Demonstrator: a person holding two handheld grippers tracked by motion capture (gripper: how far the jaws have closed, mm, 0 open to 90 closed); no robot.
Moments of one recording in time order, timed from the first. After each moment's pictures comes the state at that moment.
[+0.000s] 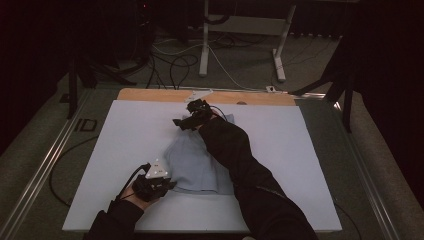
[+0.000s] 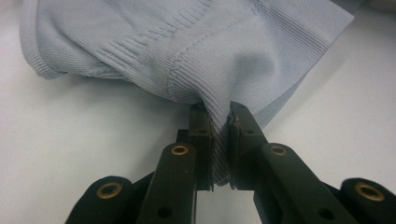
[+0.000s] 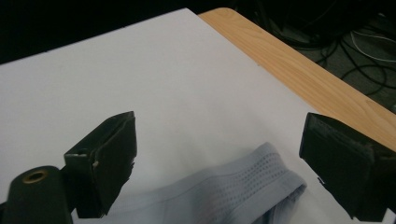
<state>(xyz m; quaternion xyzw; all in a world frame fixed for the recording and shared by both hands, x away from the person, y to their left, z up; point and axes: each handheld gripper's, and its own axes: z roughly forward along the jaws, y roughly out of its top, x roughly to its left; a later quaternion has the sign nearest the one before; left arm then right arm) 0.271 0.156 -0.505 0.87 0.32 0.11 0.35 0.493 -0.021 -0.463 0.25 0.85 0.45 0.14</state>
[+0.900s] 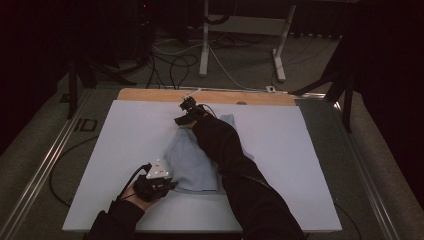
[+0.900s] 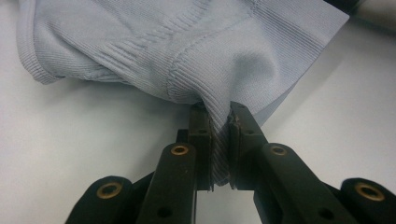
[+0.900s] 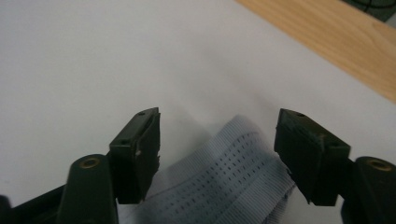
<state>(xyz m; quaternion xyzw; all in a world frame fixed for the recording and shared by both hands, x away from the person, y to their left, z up) 0.269 0.152 -0.504 0.87 0.31 0.11 0.36 0.537 0.005 -0.506 0.34 0.86 0.34 0.13</state>
